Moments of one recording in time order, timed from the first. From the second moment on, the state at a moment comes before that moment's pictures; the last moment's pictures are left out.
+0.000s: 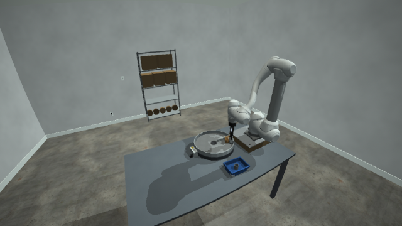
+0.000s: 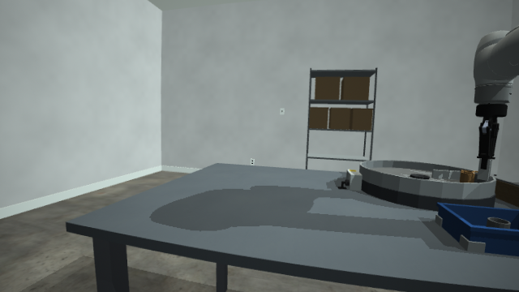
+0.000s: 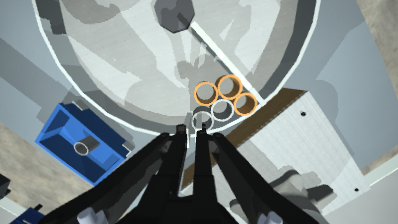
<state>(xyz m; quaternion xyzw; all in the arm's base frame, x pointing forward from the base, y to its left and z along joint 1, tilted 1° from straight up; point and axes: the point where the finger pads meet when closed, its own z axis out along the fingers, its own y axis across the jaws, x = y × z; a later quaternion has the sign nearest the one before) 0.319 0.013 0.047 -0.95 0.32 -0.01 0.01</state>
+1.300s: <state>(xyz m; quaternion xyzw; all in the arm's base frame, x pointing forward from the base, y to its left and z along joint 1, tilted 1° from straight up) 0.321 0.013 0.067 -0.95 0.32 -0.01 0.01</state>
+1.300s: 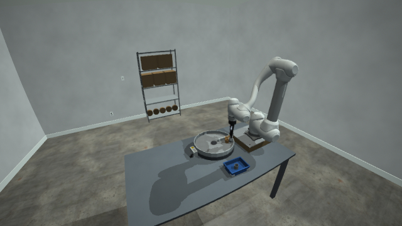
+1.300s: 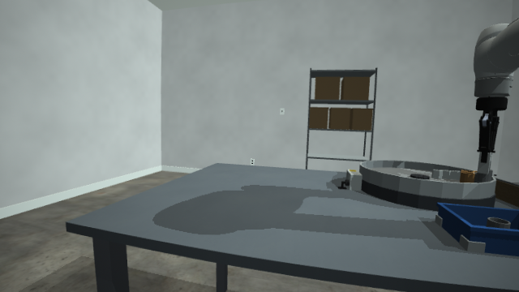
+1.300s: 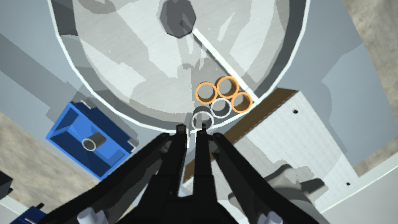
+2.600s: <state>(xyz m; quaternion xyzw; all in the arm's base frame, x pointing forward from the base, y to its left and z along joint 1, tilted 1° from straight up) 0.320 0.013 0.110 -0.95 0.32 -0.01 0.01</state>
